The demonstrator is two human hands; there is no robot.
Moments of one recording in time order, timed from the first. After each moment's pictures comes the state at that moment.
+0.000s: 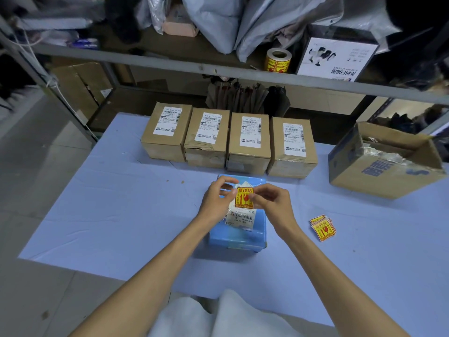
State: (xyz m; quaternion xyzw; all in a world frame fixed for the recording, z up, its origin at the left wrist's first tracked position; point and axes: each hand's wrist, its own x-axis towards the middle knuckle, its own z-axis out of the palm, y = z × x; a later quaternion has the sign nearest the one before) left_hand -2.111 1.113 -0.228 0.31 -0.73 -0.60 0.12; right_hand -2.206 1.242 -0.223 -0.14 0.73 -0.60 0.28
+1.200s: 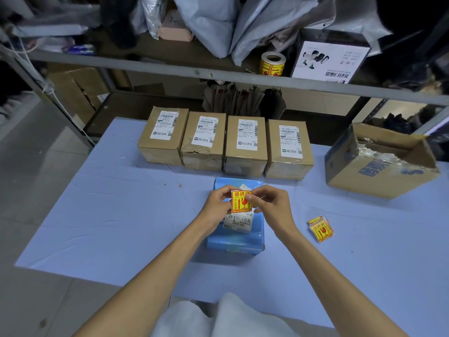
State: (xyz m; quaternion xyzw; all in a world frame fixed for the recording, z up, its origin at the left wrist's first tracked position) left_hand -2.118 1.119 -0.231 0.31 -0.64 -0.71 0.04; right_hand -2.206 1.244 -0.215 -0.17 0.75 -0.58 0.26
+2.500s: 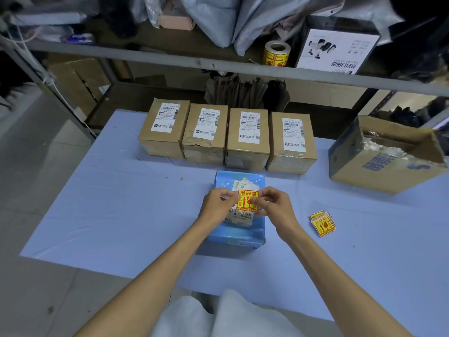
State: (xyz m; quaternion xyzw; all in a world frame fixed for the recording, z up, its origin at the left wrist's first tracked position) left_hand -2.109 1.125 -0.236 0.39 -0.72 -0.57 0.03; right_hand -2.206 1.253 -0.227 -0.10 0.72 -0.59 0.35
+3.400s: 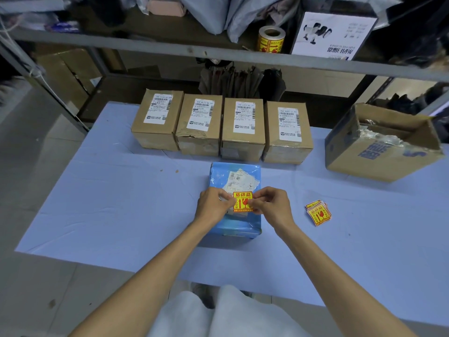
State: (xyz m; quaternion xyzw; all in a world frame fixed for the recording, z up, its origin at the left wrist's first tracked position) left_hand -2.105 1.136 -0.253 0.41 -0.78 -0.48 0.01; right_hand -2.202 1.265 -0.251 -0.07 0.80 -0.51 0.32
